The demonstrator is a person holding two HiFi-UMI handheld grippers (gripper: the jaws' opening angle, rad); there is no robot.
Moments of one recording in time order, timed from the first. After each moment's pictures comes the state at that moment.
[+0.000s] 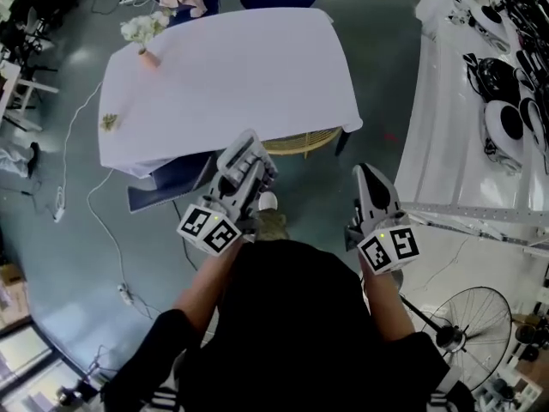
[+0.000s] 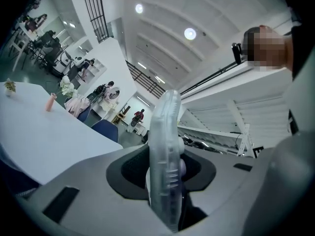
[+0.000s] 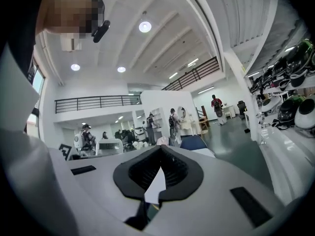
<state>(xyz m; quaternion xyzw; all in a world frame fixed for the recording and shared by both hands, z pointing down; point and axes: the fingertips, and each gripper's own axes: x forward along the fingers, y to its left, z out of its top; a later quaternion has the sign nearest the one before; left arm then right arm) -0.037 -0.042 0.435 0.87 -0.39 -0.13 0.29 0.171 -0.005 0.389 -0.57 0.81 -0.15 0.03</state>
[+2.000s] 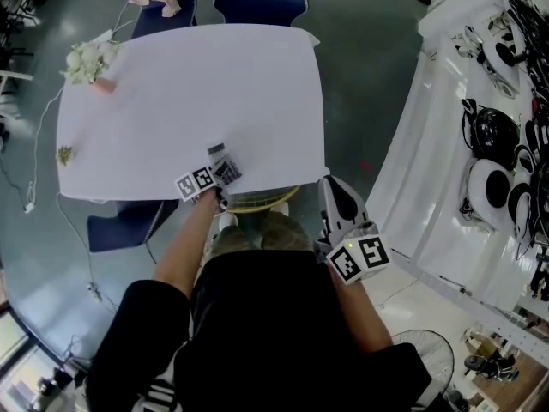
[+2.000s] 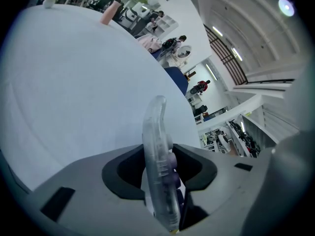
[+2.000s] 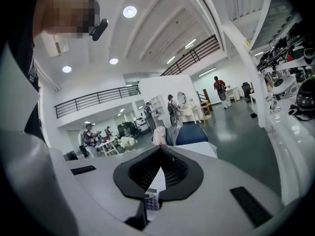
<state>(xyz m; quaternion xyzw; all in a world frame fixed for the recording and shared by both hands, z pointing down) -0.001 -0.279 0.823 0.63 -0.50 0.04 0.60 0.247 -0.238 0.453 -0.53 0.82 -0.23 -0.01</state>
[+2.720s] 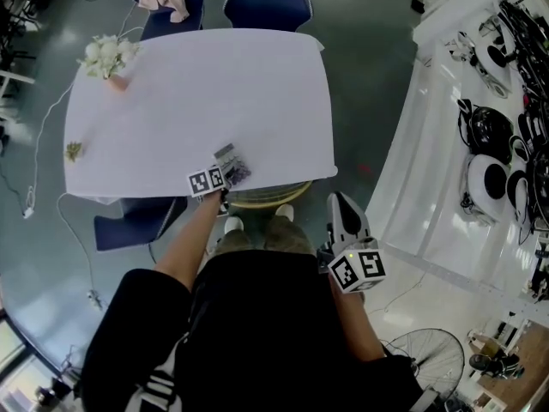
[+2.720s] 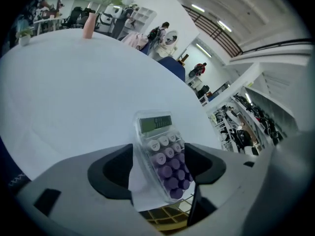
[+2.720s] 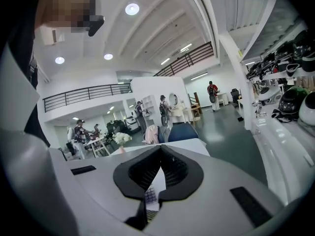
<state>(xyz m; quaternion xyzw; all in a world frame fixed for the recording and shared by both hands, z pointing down) -0.041 -0.250 0.836 0.66 -0.50 0.17 0.54 0.222 -0.168 0.460 -0.59 0.78 -0.22 -0.03</state>
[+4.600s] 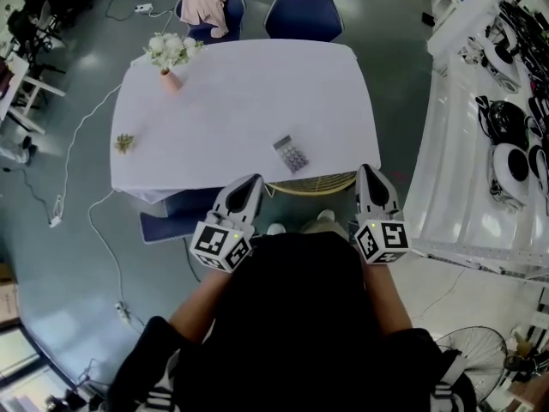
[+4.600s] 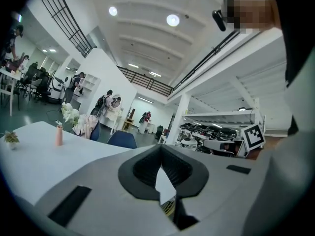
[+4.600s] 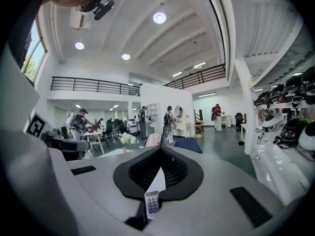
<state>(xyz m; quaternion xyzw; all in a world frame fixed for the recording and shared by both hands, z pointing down) -0.123 -0.122 0.457 0.88 -0.44 -0.03 0.20 0.103 -0.135 0.431 -0.60 0.79 -0.09 -0.05</state>
